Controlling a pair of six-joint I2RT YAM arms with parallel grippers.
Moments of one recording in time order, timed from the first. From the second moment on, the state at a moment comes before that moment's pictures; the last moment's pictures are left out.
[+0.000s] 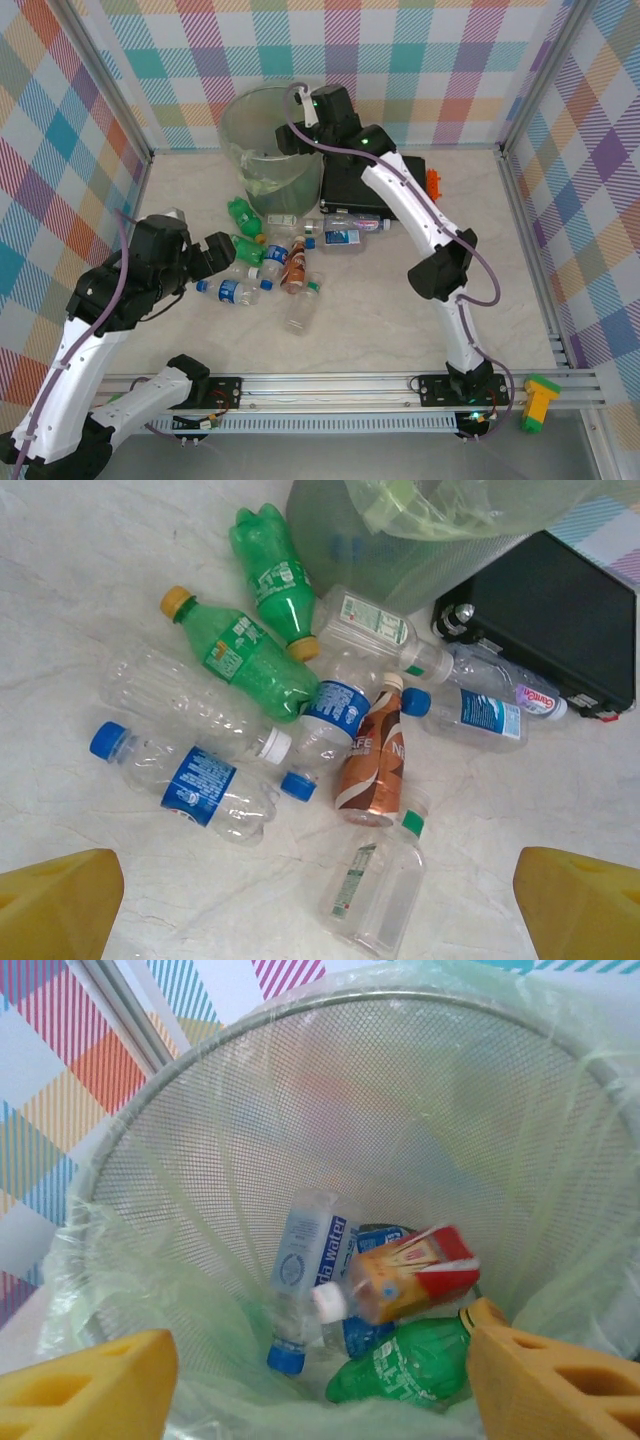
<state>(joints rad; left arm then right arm) -0.48 0.86 1.32 -1.26 -0.19 -0.74 0.67 2.18 2.52 -0.80 0.00 0.21</state>
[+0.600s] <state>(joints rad) -0.72 0.98 1.08 -1.10 -0.12 -0.82 0.67 1.70 1.83 -0.63 0.11 0.20</state>
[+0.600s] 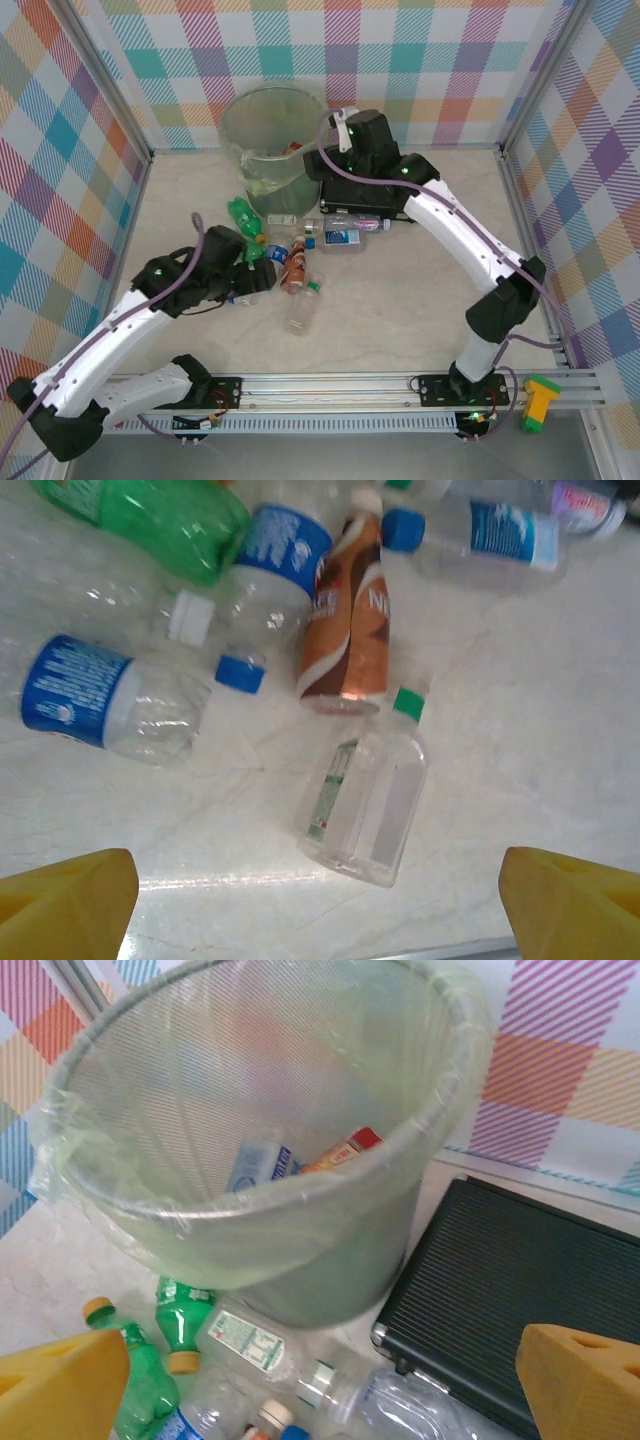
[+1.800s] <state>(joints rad) -1.05 1.63 1.00 -0.83 -0.21 -0.79 0.56 1.23 1.29 -0.55 0.24 0.26</state>
